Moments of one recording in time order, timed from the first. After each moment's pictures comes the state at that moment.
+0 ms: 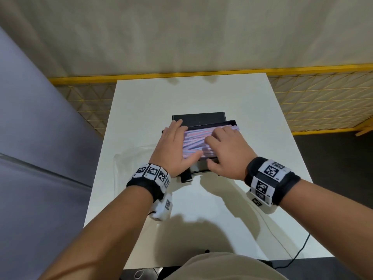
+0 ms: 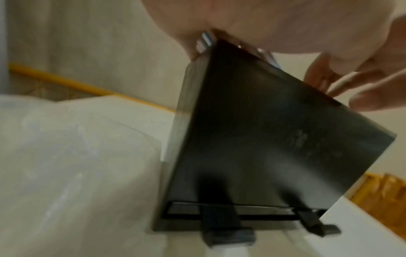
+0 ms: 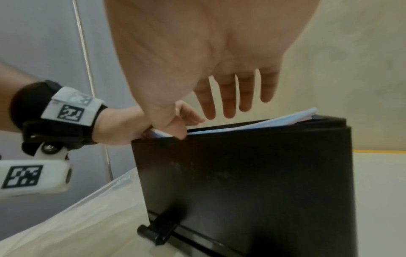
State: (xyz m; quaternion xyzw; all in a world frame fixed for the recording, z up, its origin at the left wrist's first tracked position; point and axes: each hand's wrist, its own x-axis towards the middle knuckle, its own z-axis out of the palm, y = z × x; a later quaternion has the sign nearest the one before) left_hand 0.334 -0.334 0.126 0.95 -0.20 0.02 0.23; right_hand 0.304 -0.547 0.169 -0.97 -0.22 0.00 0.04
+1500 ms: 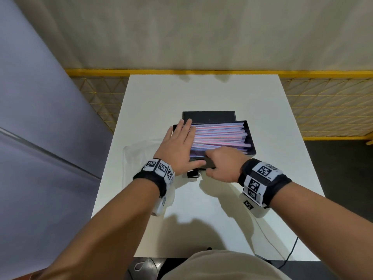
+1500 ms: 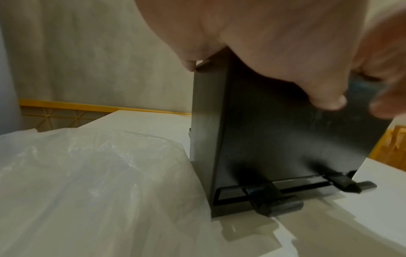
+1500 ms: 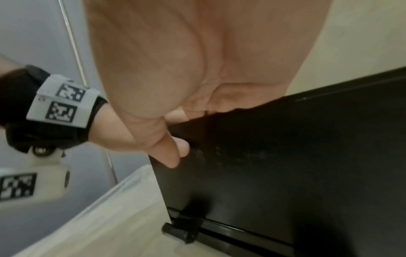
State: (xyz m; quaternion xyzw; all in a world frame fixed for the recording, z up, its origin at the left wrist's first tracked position) left_hand 0.328 -0.314 0.119 0.97 -0.24 -0.06 0.02; right_hand 0.297 -0.511 0.157 -0.95 -0.22 0.19 0.08
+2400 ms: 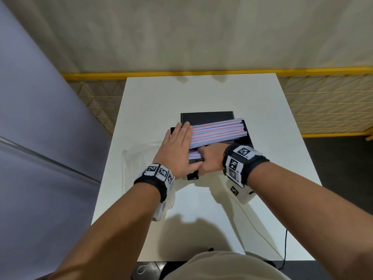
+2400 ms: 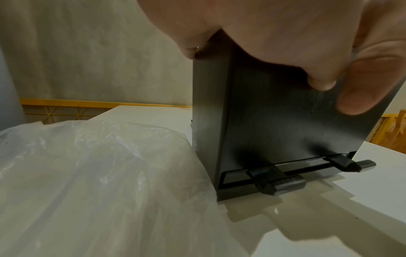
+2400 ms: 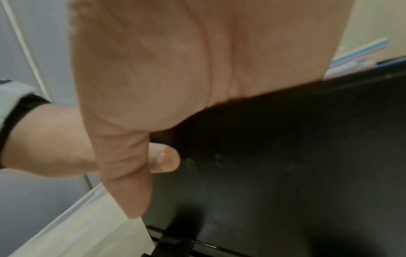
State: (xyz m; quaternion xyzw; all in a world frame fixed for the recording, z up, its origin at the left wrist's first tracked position) left_hand 0.327 -0.316 0.115 0.97 -0.24 -0.05 0.06; right_hand 0.335 -0.483 0.154 -0.93 -0.17 0.32 0.03
